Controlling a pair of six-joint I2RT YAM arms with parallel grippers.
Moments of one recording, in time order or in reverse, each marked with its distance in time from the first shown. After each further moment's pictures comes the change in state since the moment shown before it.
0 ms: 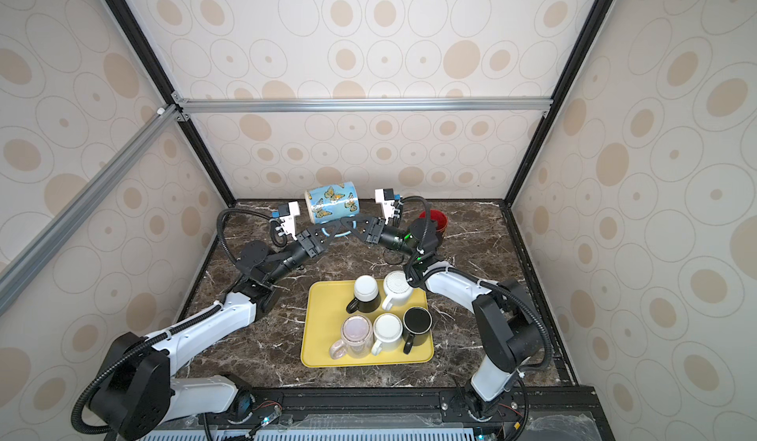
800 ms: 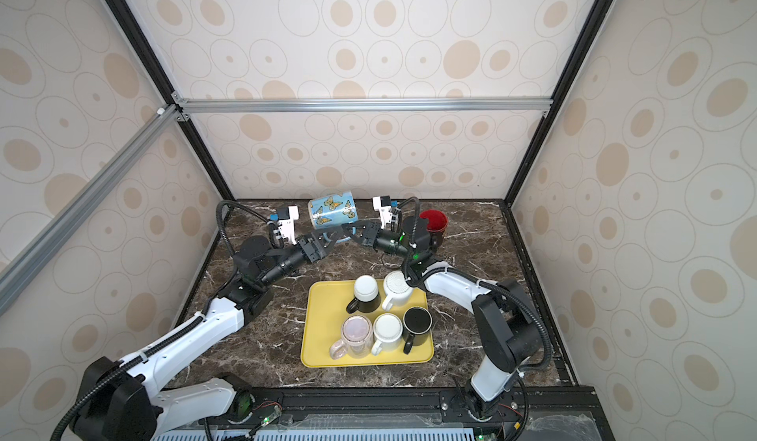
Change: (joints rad) left arm 0.011 -0.124 0.060 -0.478 -0.131 0.266; right arm -0.004 0.000 0.002 -0.251 0.079 -0.105
